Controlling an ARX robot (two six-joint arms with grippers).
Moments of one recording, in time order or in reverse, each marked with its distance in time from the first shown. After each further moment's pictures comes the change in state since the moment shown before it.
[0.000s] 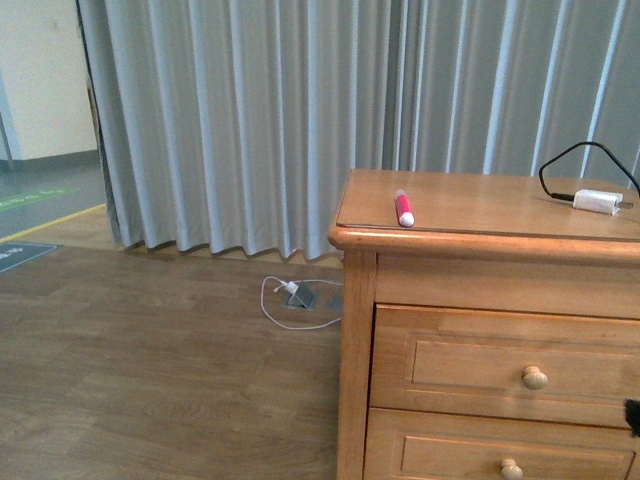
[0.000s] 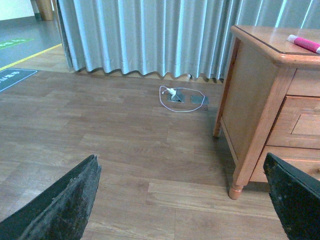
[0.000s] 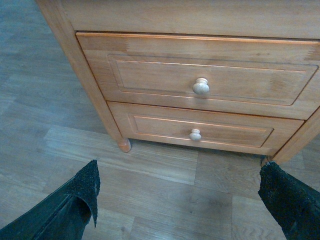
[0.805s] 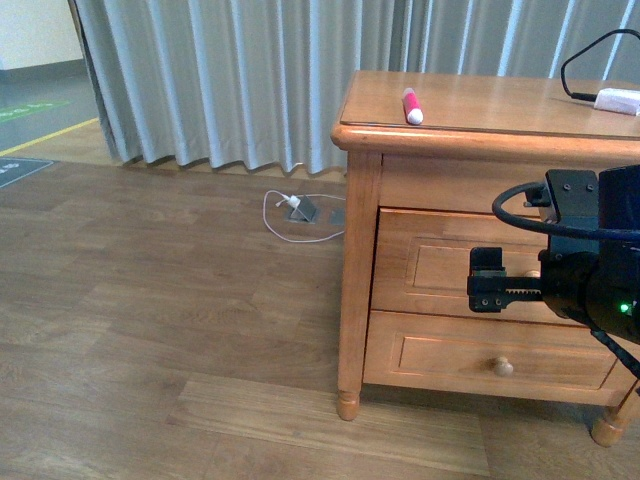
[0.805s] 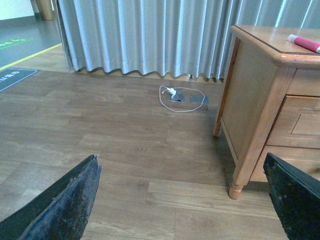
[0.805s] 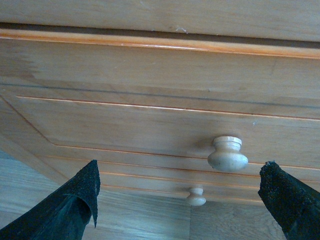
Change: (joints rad) left arm 0.000 0.000 0.000 0.000 0.000 0.000; right arm 0.028 0.873 0.609 0.217 0.138 -0.007
